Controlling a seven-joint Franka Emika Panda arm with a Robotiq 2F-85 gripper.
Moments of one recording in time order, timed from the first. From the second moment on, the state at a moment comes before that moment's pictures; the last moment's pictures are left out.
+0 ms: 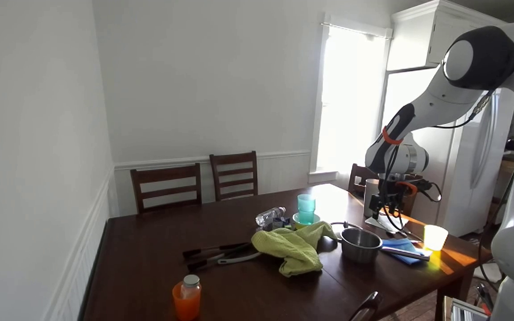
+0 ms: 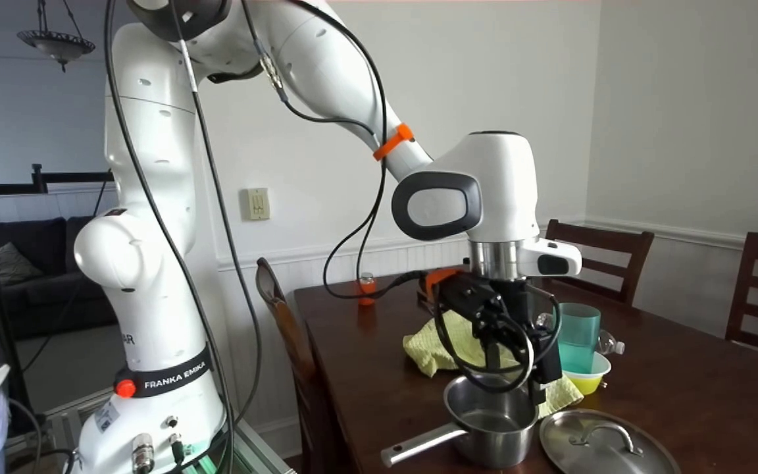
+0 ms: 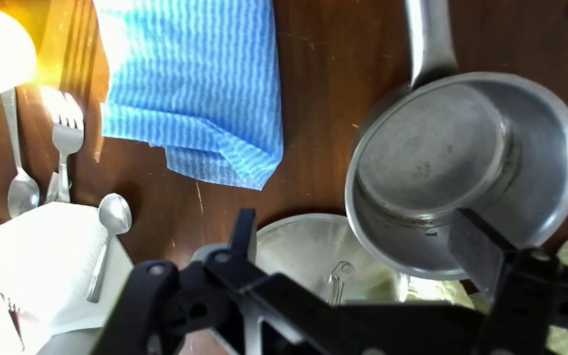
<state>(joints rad) -0.52 0.18 -0.43 -2.33 0.10 2.60 -0.54</state>
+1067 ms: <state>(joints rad) -0.78 0.41 -0.36 -2.24 0.11 2.62 -0.52</state>
